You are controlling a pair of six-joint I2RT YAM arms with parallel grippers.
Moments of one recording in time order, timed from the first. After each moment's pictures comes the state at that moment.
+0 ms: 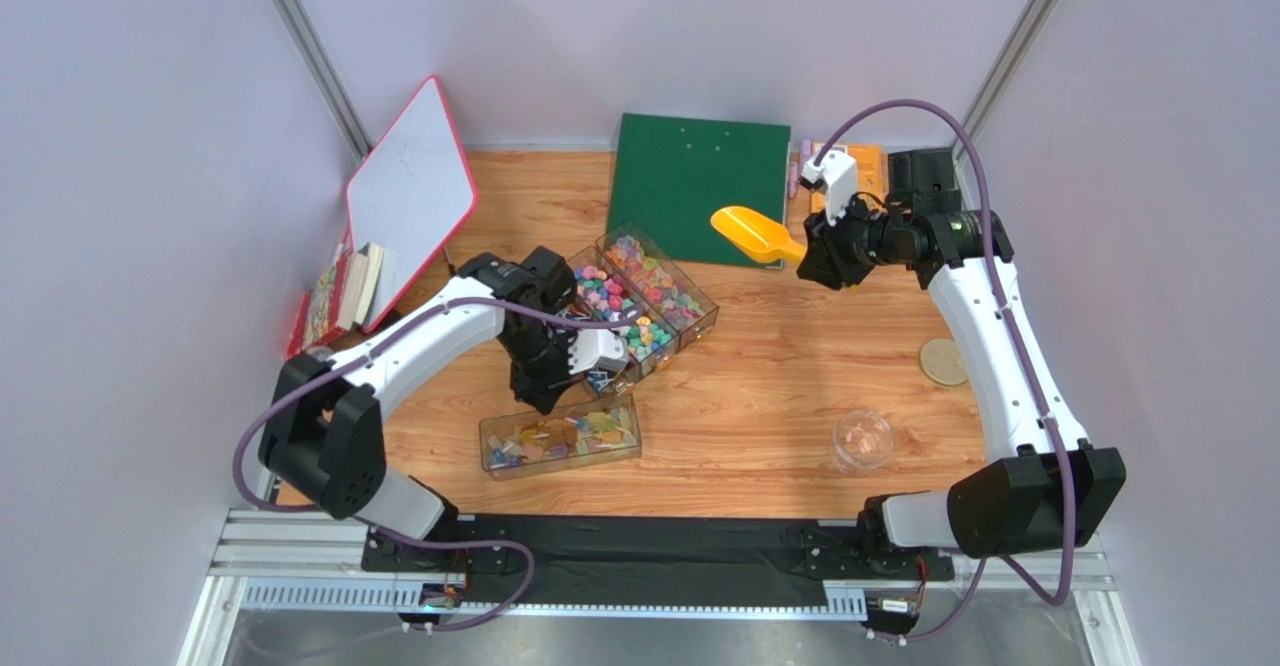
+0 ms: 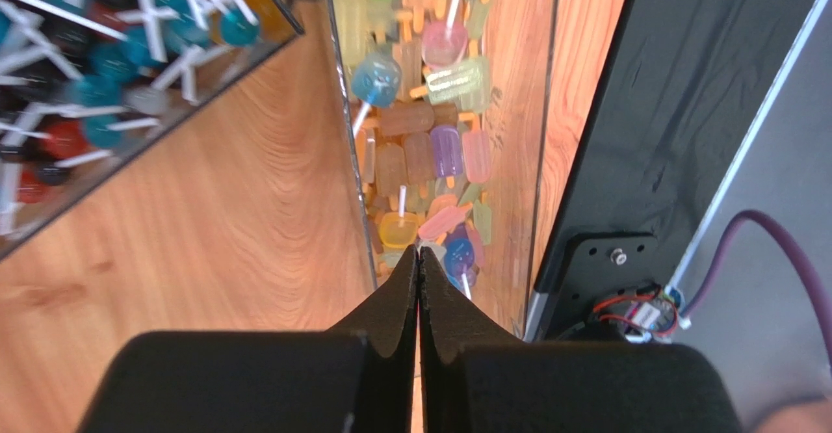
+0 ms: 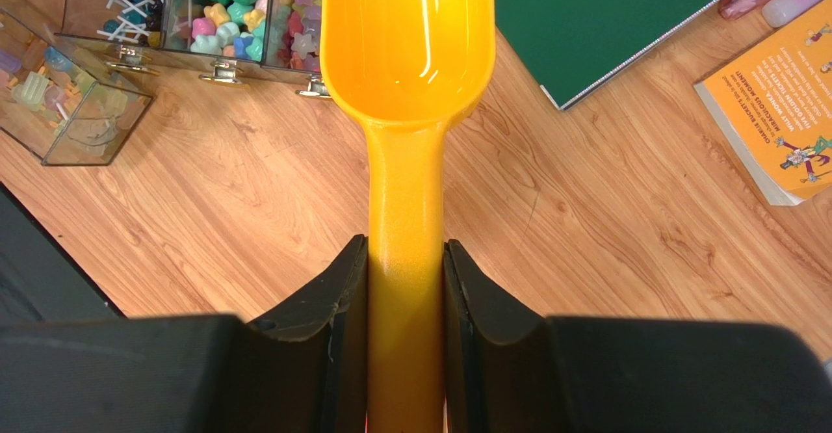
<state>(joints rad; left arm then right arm) -0.55 1.47 1.13 -1.18 0.43 0.86 0.10 1.35 1.43 -0.95 -0.52 -0.53</state>
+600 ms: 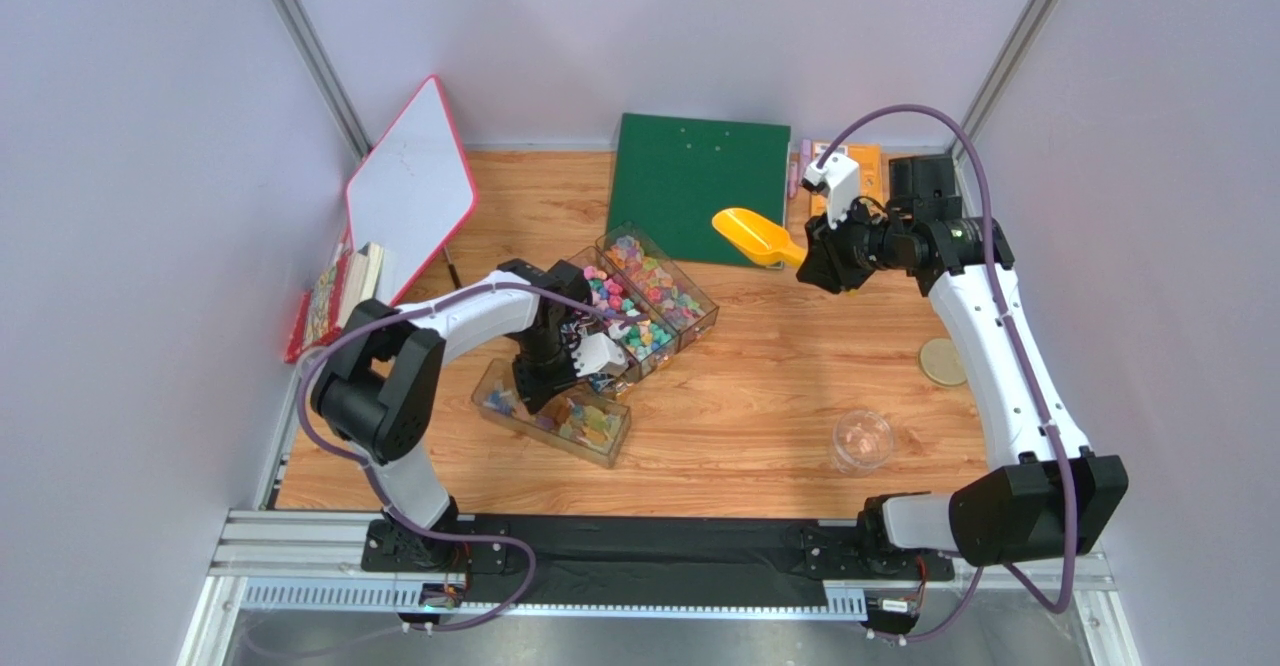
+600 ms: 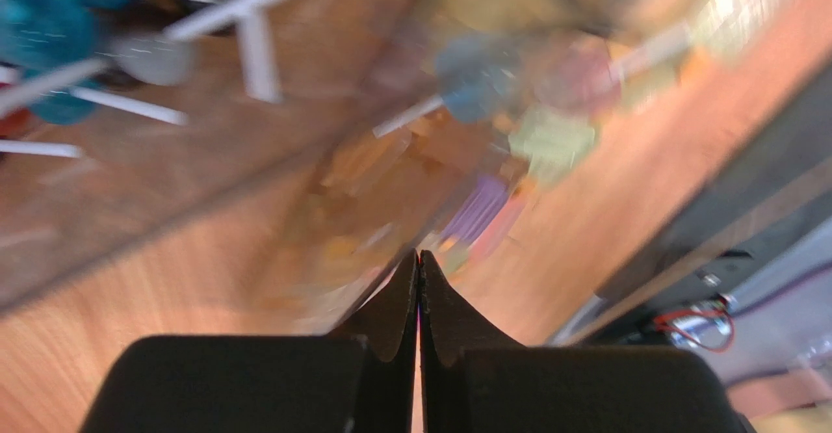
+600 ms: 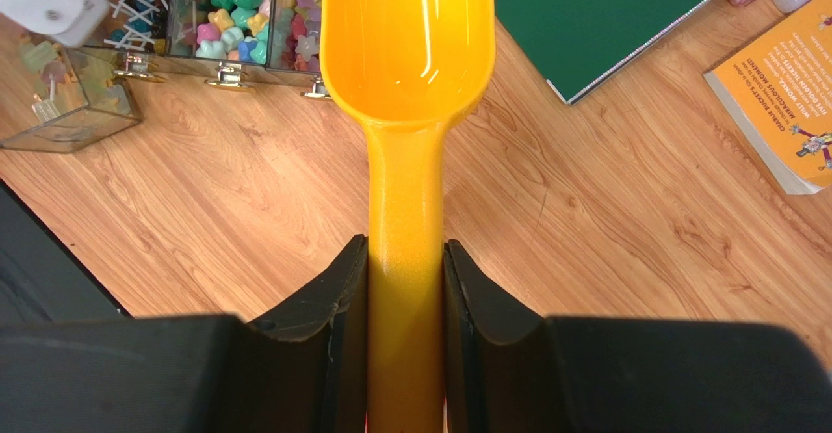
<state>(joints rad) -0.54 1.71 1.09 -1.07 0.21 0.76 0.10 1.32 1.39 -0.92 -0.52 -0.49</state>
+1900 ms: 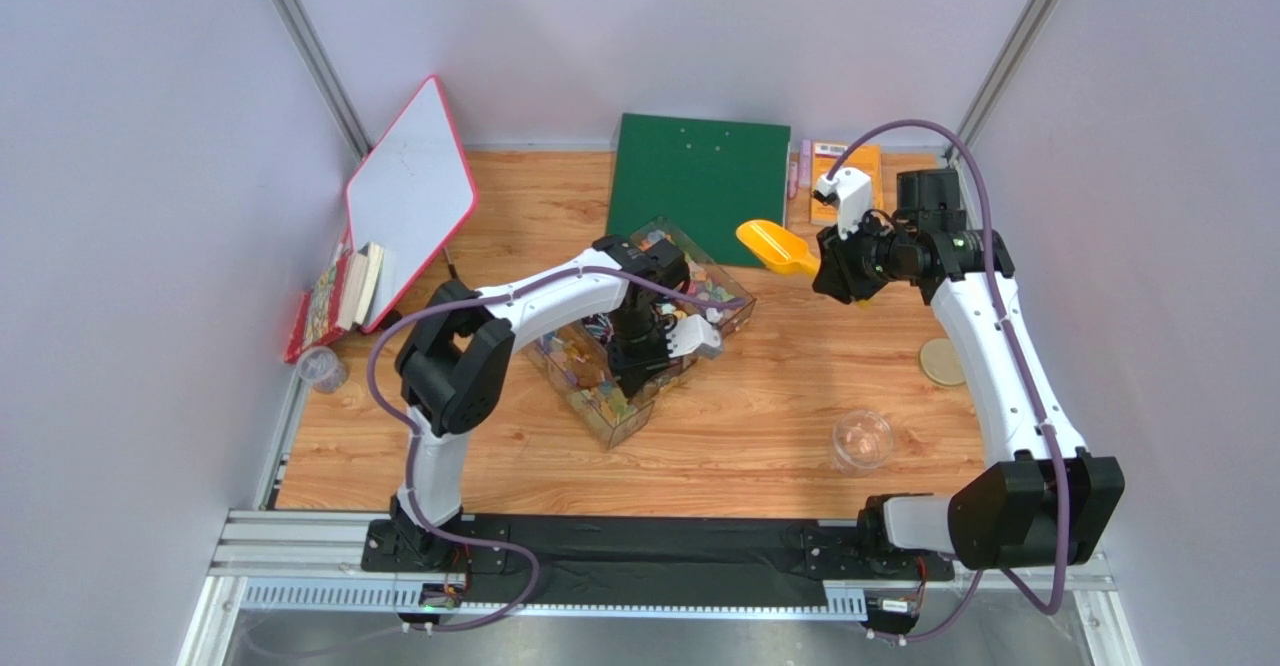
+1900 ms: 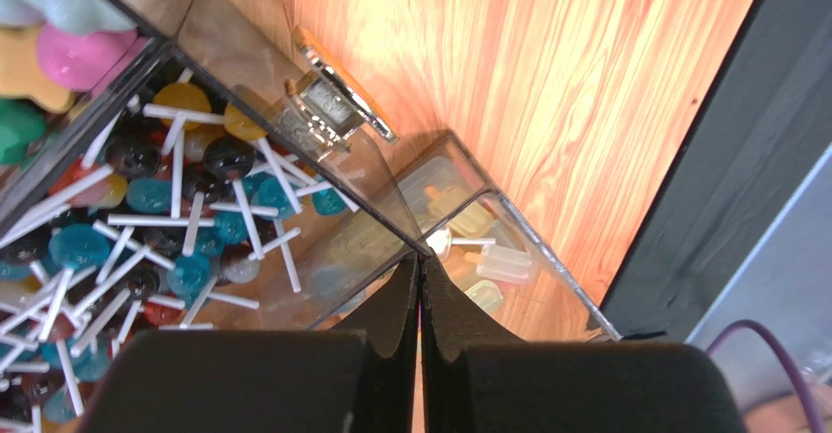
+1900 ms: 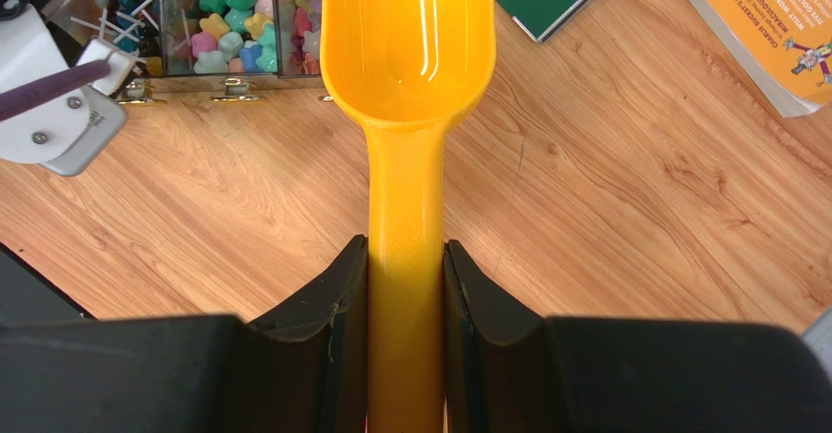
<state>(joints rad) -0.79 1.99 1.56 -1.13 0.38 0.67 0.05 1.31 1.30 -0.89 -0.45 -0.48</state>
